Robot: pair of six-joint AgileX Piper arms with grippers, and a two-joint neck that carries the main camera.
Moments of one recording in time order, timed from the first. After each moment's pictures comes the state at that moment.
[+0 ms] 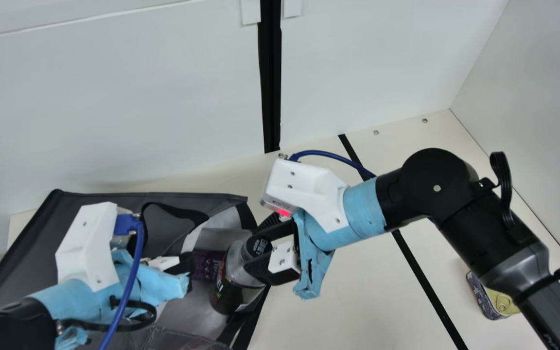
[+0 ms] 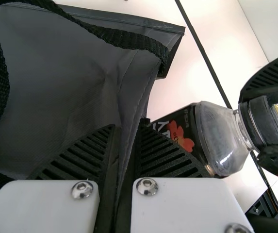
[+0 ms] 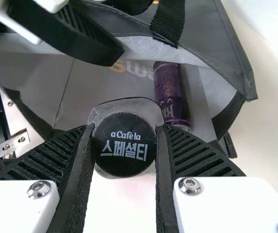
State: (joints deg) left arm -32.3 83.2 -72.8 -25.8 43.6 -1.2; right arm 7.3 80.7 -78.5 43.3 69.8 -57.8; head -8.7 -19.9
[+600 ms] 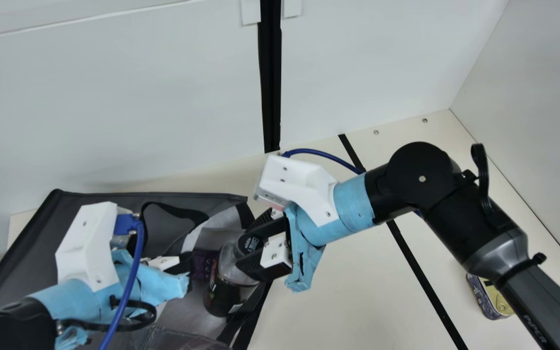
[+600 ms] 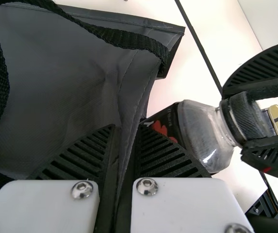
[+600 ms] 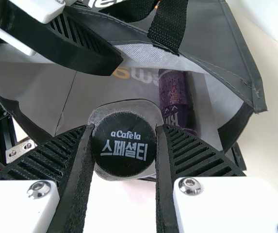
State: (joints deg) left arm -32.3 83.2 -72.8 -25.8 43.6 -1.2; right arm 7.4 83.8 -78.8 46.7 69.8 -59.3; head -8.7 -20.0
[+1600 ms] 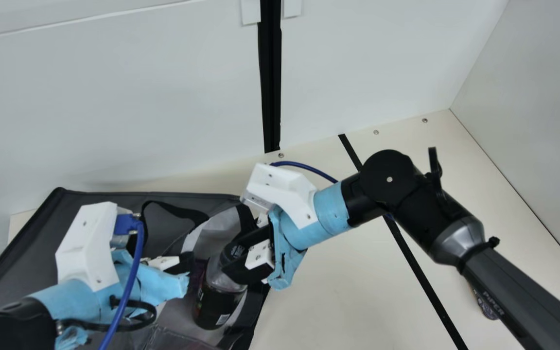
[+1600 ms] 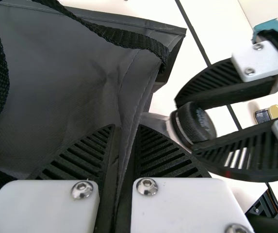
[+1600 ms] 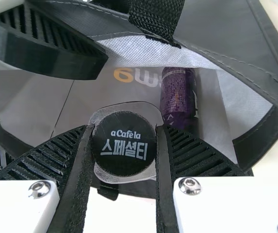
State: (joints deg) left arm -32.3 83.2 -72.8 -25.8 43.6 -1.2; right arm 9.1 89.2 -74.9 52.3 66.0 -61.8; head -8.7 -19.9
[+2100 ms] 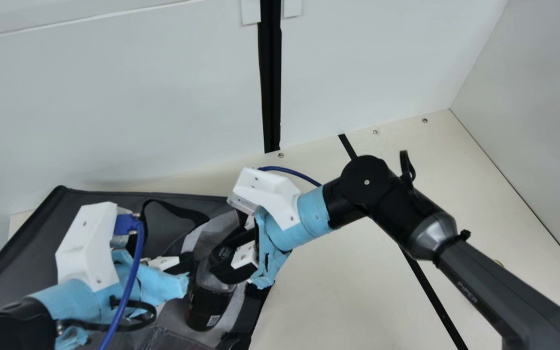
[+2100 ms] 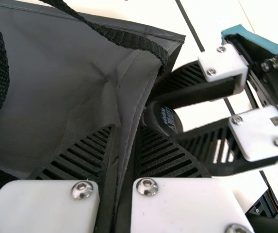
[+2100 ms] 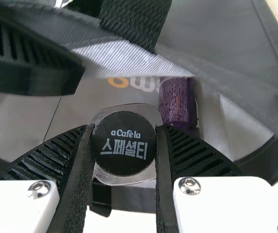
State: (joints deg) left arm -32.3 83.2 -72.8 -25.8 43.6 -1.2; right arm 11.4 93.3 -75.7 54.3 62.2 -61.8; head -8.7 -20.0
